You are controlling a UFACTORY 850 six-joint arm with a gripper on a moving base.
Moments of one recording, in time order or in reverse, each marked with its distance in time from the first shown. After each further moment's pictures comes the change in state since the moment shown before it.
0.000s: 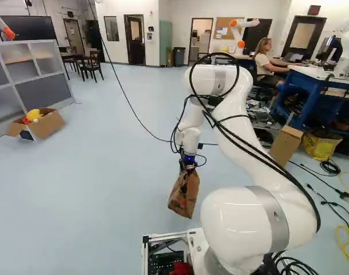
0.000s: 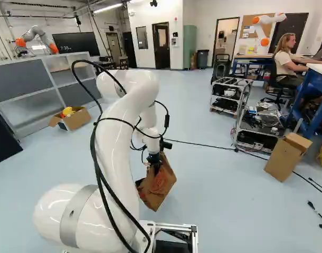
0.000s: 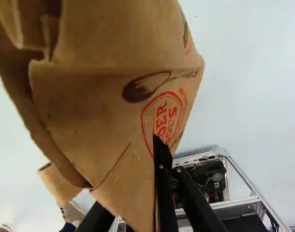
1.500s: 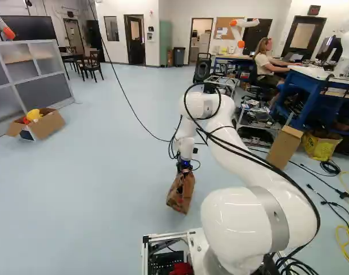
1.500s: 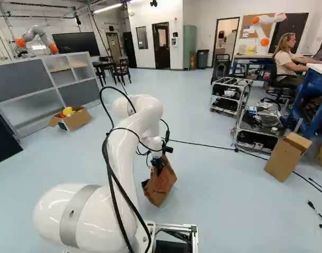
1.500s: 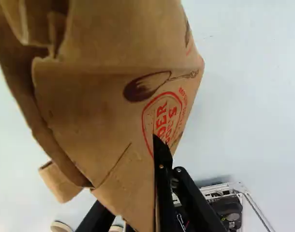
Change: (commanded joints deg) arm 0.2 -19.2 -21.6 0.0 0.0 0.0
